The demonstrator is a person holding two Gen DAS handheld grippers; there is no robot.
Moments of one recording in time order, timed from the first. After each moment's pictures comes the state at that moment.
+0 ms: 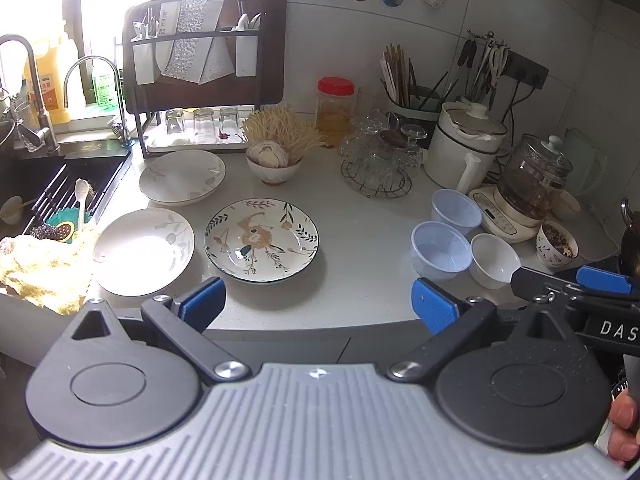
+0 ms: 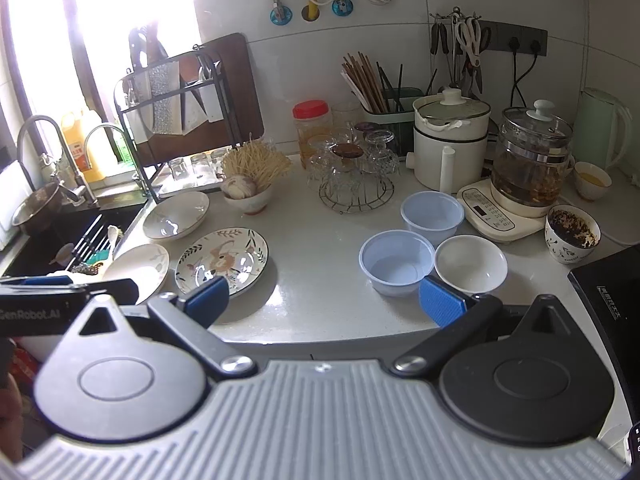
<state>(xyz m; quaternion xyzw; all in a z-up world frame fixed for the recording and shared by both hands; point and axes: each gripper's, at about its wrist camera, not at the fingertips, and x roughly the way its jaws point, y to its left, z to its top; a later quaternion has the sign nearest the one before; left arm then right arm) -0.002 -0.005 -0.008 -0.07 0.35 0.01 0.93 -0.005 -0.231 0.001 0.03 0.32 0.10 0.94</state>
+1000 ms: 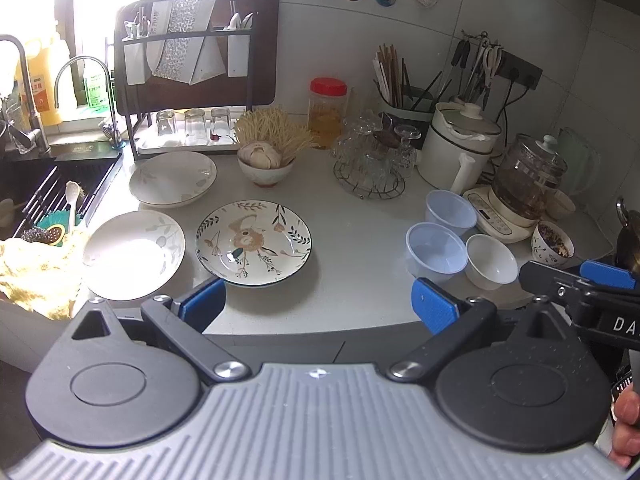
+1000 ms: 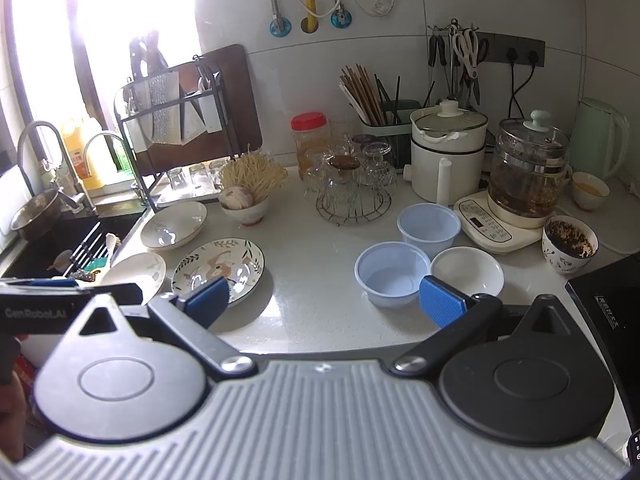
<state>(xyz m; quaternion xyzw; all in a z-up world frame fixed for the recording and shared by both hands) 0.003 -0.006 -0.016 -0.07 0.35 0.00 0.93 -0.004 -0.237 -0.003 0.03 0.30 0.11 0.95</state>
